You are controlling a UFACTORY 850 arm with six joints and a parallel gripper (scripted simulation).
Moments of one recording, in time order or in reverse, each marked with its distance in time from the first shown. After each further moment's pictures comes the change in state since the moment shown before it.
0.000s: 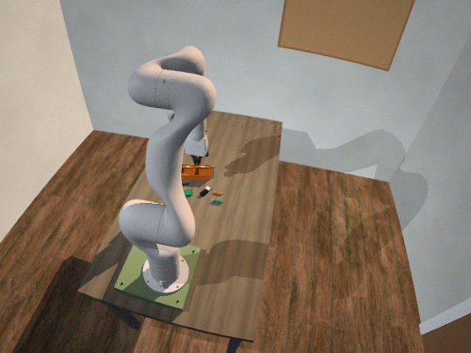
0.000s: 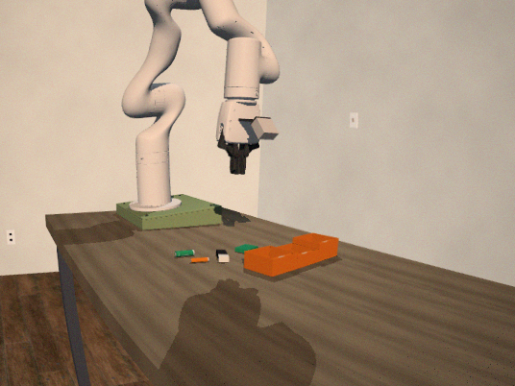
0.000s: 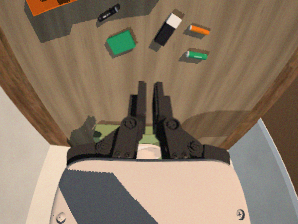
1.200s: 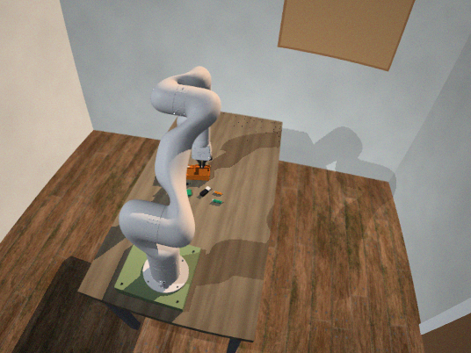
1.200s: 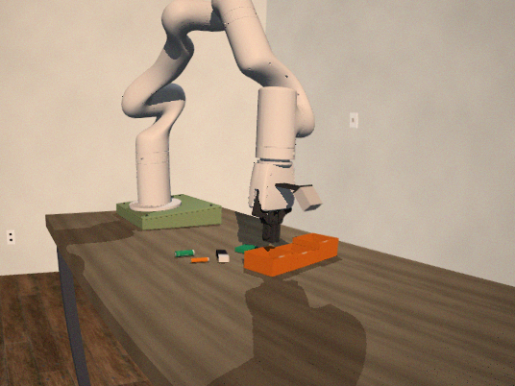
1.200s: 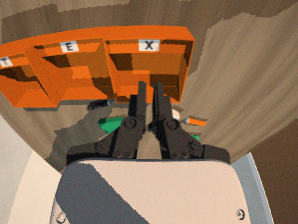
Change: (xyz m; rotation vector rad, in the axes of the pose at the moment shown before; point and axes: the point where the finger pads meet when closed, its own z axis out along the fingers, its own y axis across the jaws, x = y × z) arm 0.121 -0.011 0.136 -0.001 0.000 -0.120
